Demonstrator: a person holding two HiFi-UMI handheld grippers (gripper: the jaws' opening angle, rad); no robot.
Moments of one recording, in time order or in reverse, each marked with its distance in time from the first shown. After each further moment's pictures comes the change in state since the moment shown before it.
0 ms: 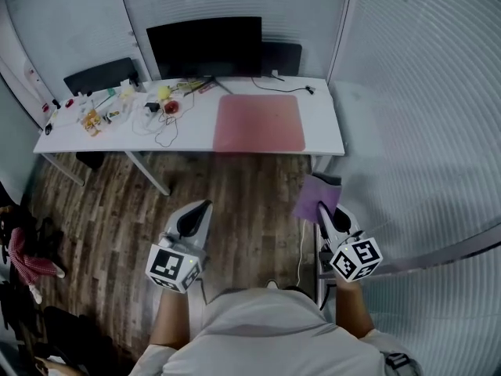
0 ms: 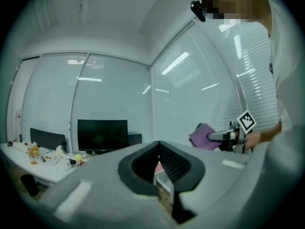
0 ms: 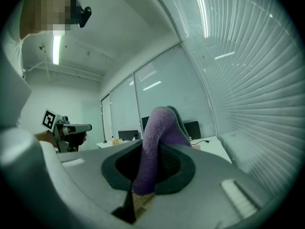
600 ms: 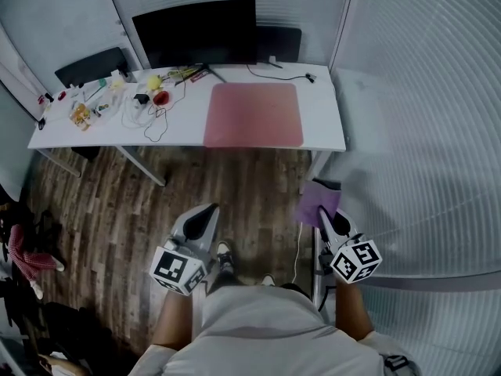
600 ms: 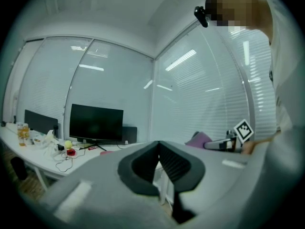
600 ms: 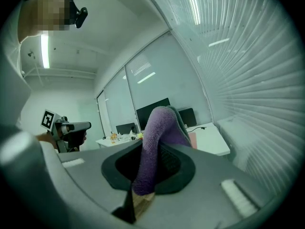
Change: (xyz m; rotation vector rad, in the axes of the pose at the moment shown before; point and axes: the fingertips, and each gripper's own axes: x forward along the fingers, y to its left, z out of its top) left arm 0.079 -0.013 -0.040 -0.106 0.037 -0.033; right arm 0.026 -0.076 -0.045 0.089 0.097 -0.008
